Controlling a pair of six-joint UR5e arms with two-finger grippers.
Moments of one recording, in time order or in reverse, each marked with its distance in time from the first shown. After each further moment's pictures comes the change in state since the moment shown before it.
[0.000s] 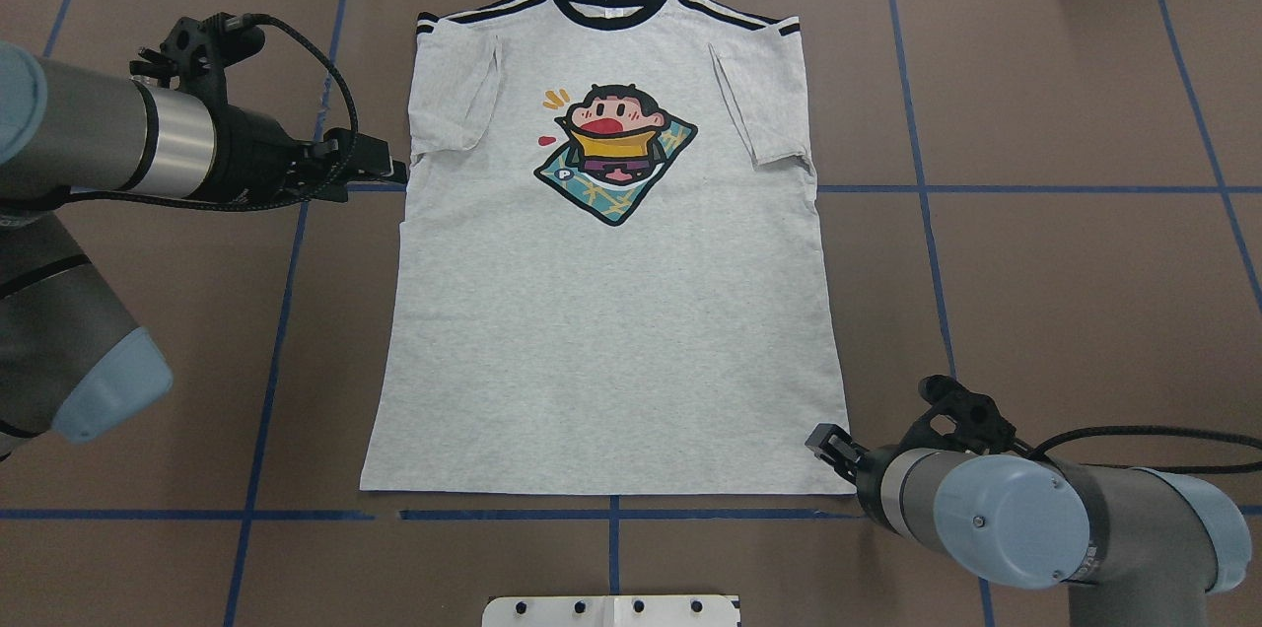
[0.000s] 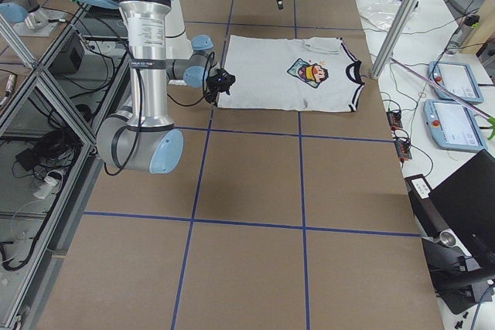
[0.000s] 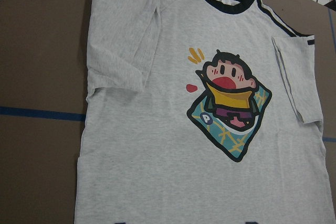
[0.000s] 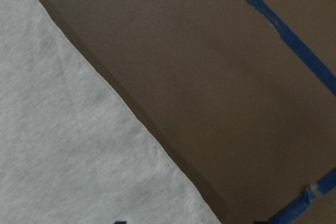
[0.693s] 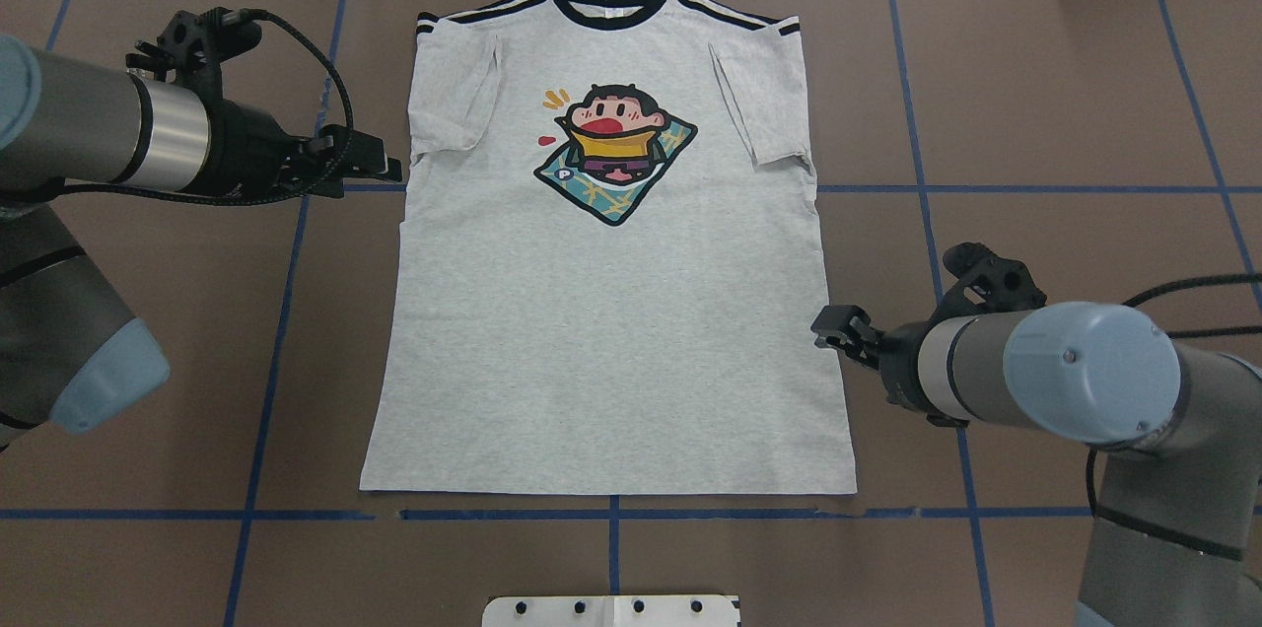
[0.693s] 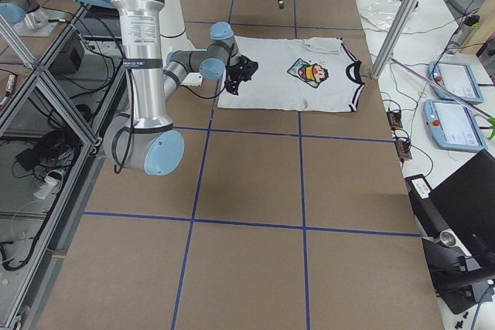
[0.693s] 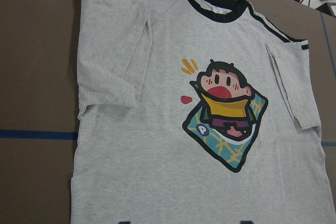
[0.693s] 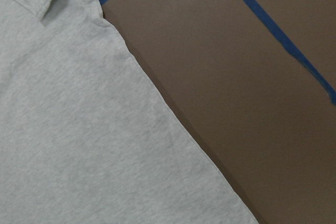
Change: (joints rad) left arm -0.014 0.002 0.007 0.000 -0.024 0.018; right arm 0.189 0.018 0.052 0.026 0.086 -0.148
